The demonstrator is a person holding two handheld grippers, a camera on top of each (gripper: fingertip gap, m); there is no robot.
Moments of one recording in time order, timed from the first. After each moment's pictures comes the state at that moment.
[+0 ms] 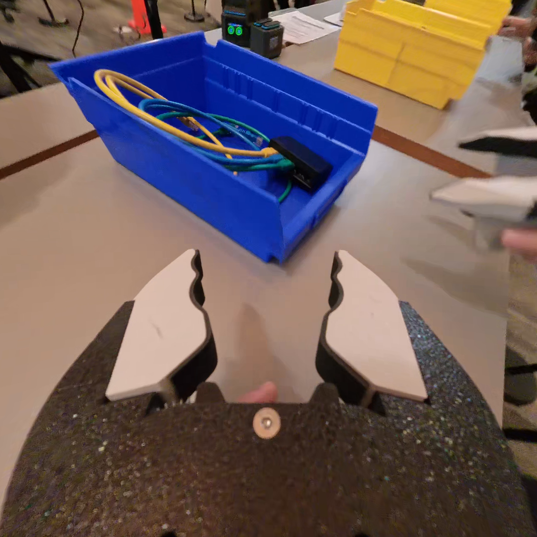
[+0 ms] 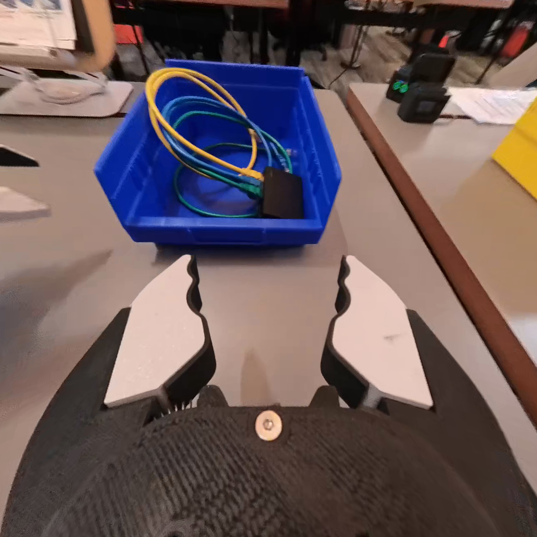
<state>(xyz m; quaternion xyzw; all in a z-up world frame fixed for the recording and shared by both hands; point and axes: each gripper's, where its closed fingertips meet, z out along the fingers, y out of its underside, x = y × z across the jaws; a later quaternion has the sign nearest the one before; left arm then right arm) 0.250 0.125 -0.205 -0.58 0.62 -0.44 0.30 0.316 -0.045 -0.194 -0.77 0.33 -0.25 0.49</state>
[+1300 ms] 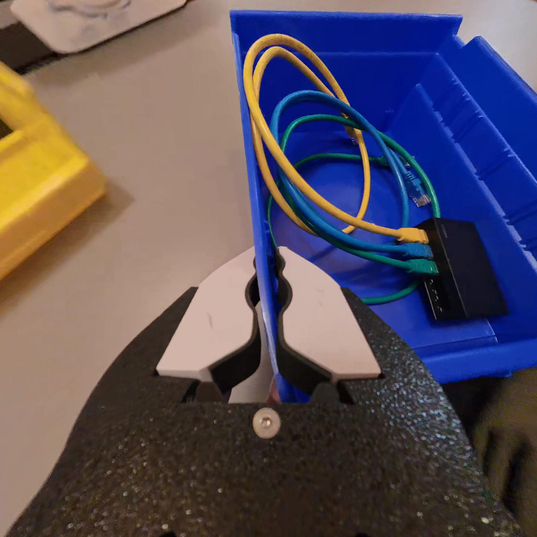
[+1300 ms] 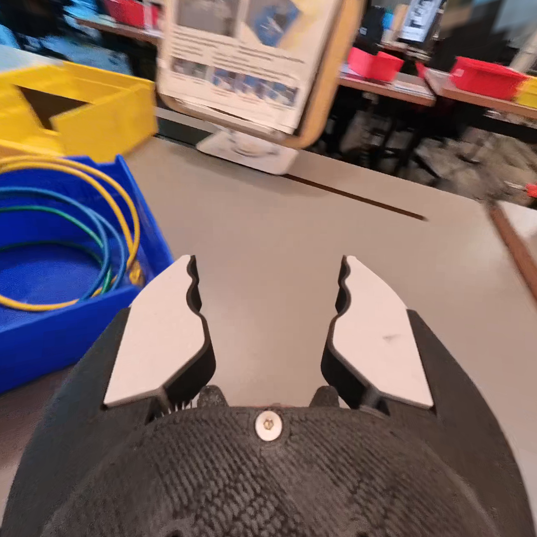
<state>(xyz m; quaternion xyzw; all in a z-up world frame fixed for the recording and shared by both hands) -0.080 0.310 -0.223 -0.65 0.62 -0.33 0.30 0.206 0.098 -0.145 -0.79 0.13 -0.17 0.57</state>
